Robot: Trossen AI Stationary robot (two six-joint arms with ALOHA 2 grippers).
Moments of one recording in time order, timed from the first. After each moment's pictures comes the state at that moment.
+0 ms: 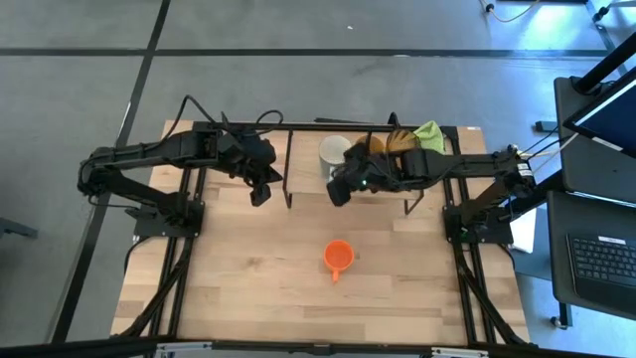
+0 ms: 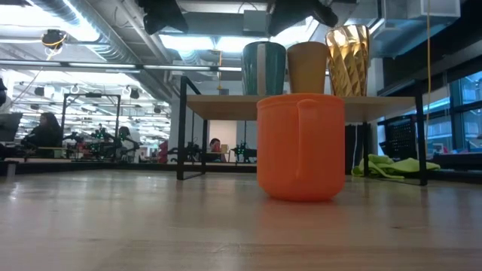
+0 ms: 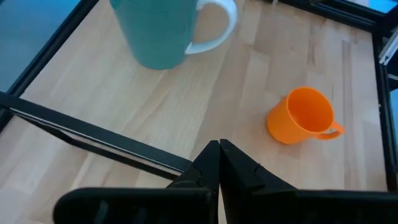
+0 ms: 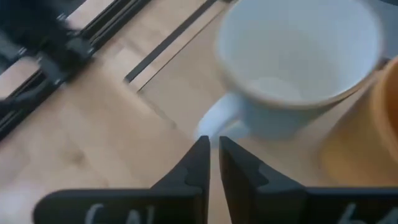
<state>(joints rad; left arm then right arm) 0.16 1.19 1.26 -0.84 0.02 -0.20 0.06 1.61 1.63 -0.91 0.43 0.83</state>
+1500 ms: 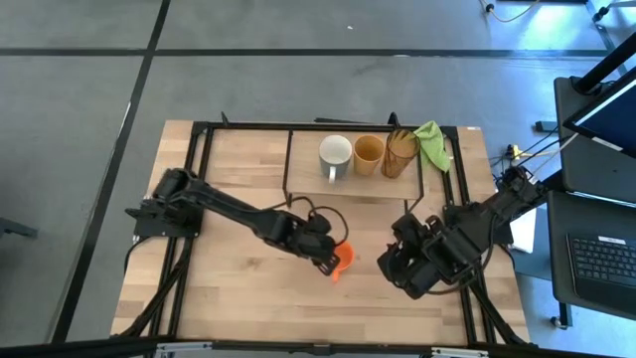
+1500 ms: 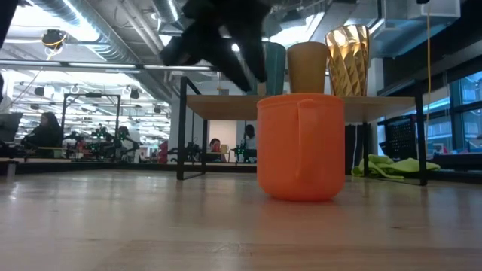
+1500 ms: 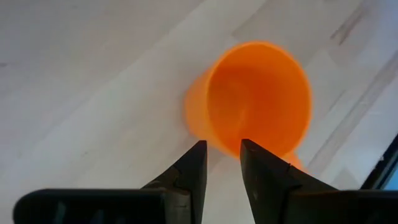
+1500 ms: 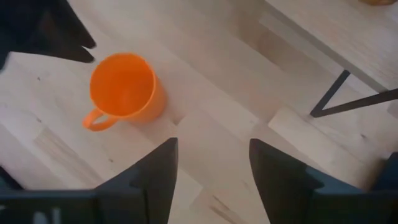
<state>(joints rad) -0.30 1.90 1.56 -0.75 -0.22 -1.13 0.67 1.61 1.63 -1.51 0.49 1.57</state>
